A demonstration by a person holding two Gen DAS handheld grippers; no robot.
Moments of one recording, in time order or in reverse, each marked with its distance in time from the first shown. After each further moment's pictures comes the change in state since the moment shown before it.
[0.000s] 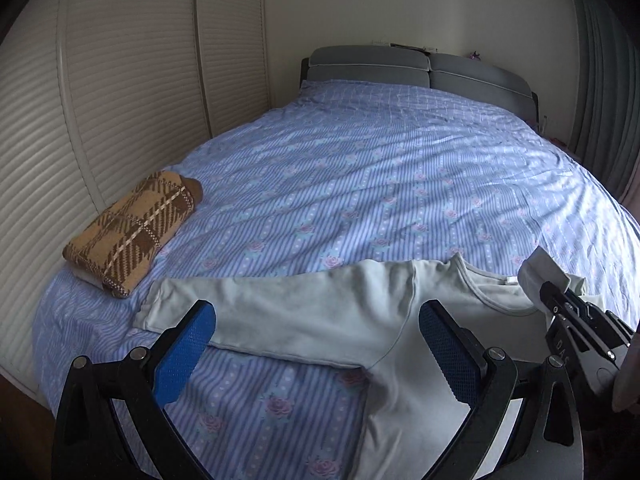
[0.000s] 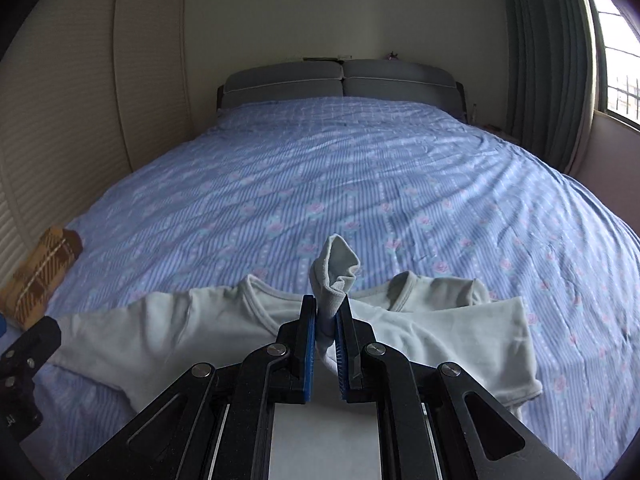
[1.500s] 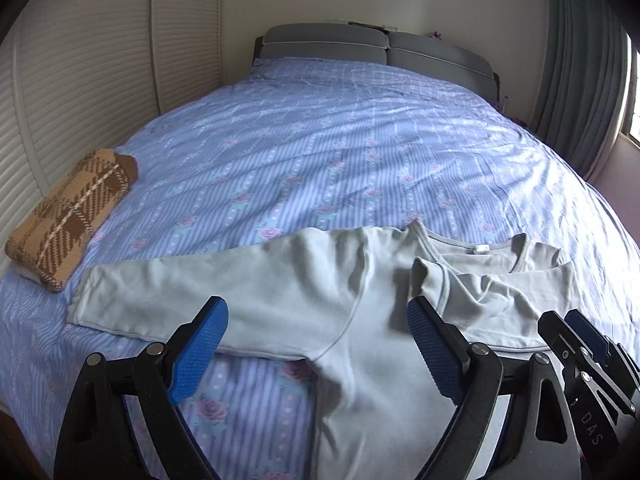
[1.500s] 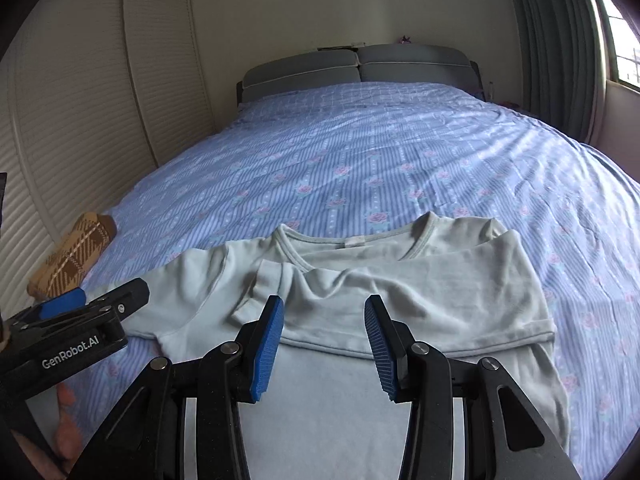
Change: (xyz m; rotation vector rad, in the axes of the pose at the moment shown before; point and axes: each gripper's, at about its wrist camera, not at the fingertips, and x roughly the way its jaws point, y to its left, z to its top) left arm 0.037 -0.037 -0.014 0.064 0.072 -0.211; right arm -0.031 -0.021 -0.044 0.093 0.009 0.082
